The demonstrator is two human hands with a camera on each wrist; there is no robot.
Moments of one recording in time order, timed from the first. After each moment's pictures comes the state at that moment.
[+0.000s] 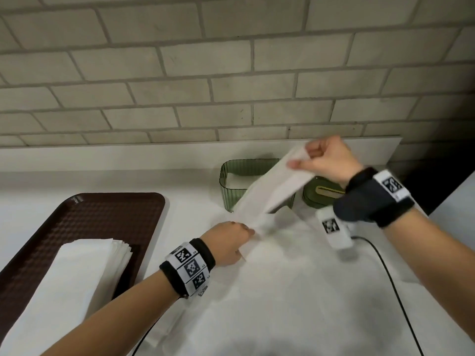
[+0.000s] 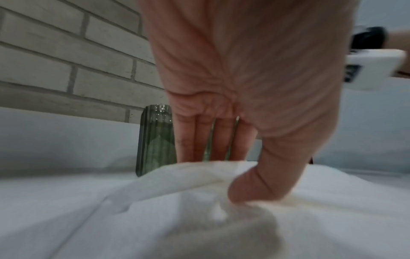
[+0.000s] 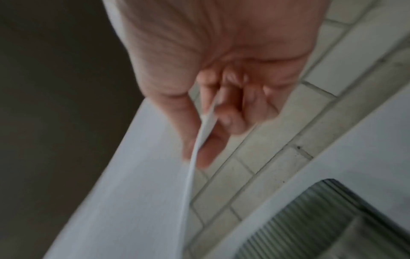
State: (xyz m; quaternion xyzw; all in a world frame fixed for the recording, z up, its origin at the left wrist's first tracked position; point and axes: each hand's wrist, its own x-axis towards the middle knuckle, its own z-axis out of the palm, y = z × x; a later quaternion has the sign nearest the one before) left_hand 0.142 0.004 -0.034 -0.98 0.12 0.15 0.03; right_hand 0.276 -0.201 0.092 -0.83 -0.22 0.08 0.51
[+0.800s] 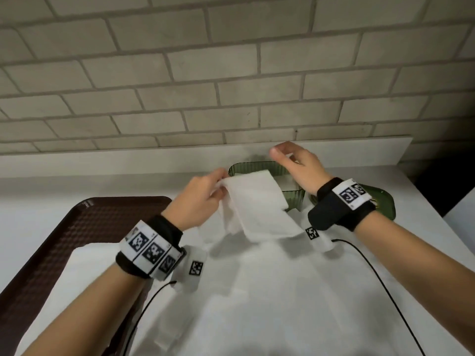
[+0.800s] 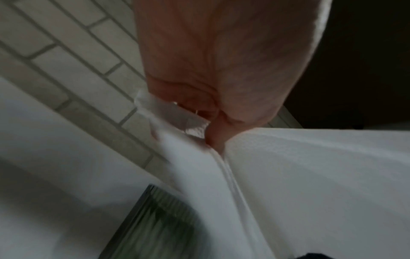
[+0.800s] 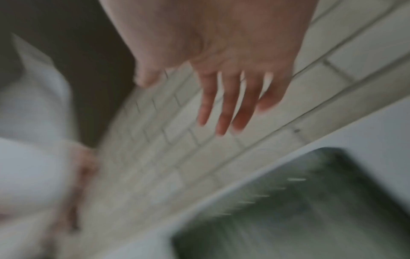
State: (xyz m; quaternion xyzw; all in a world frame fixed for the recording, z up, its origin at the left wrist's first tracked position) left_hand 0.140 0.057 0.058 -0.96 0.01 -0.10 -0.28; right_hand 0.283 -0.152 0.053 -0.82 -0.28 0.05 0.49
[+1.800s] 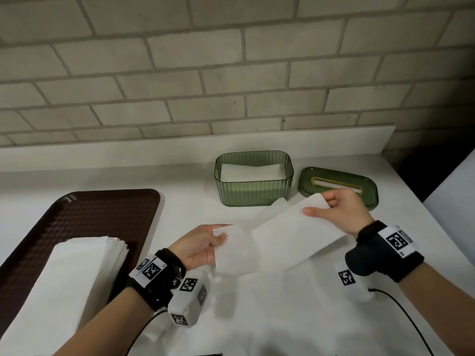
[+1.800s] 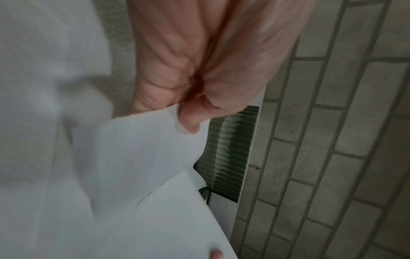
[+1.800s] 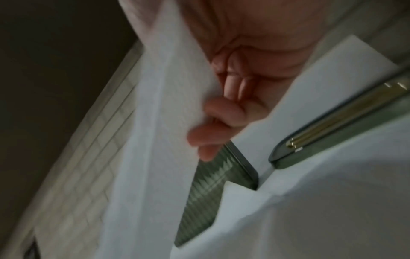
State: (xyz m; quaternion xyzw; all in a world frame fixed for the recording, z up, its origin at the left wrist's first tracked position) left_hand 0.114 0.030 -0.045 -0.53 -0.24 0.19 -0.79; right_hand 0.244 -0.258 -0.012 -0.80 -0.12 0.15 0.57
